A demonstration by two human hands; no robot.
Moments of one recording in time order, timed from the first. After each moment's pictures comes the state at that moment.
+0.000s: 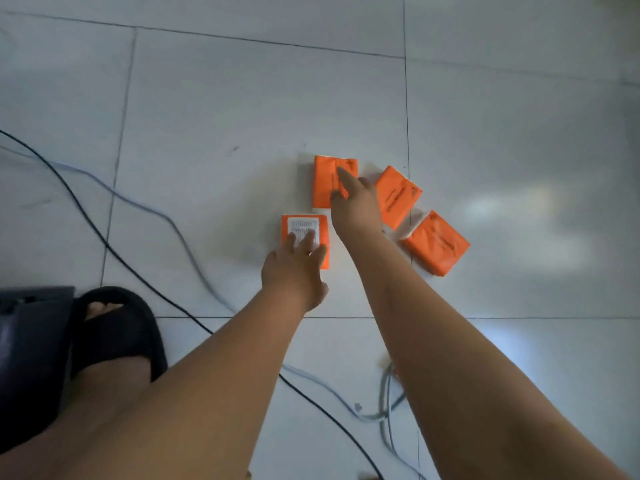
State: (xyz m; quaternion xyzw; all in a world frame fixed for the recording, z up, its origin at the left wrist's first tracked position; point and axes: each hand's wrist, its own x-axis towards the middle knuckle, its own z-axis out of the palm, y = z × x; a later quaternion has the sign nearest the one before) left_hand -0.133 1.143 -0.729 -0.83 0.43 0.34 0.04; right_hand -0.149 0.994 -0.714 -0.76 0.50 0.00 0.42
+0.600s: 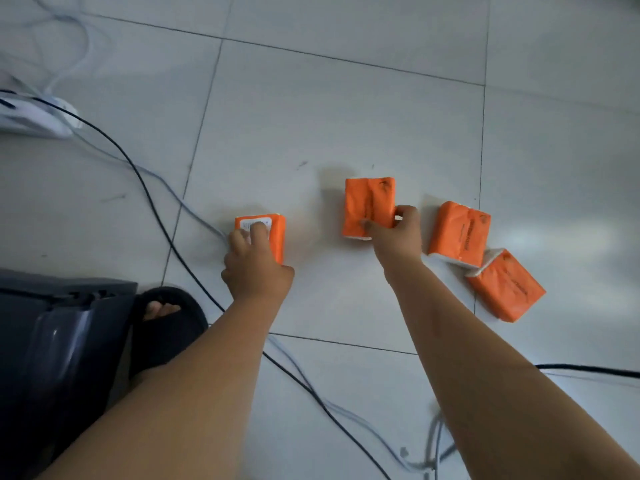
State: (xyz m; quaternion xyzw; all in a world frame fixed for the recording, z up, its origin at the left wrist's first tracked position) left_hand -0.035 1.230 -0.756 -0.96 0.06 0.23 -0.14; right_hand -0.113 1.025 -0.759 -0.64 0.58 -0.06 0.50
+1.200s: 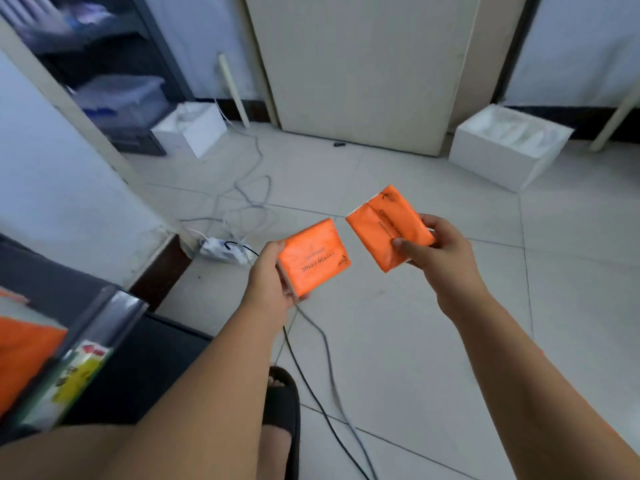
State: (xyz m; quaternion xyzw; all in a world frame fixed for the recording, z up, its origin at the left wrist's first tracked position) left_hand 0.032 1.285 -0.475 -0.62 -0.18 0.22 -0.73; right_hand -0.057 1.049 -0.493 -0.64 0.25 -0.18 0.71
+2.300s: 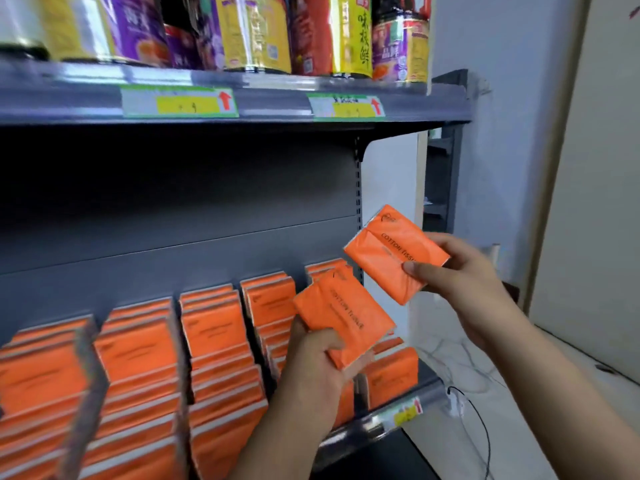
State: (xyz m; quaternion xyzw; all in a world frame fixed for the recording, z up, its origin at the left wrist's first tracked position) left_hand -0.179 1.588 -0.213 -0.44 -0.11 -0.18 -0.88; right_hand -0.051 1.420 -0.162 -0.63 -0.28 -0.06 0.72
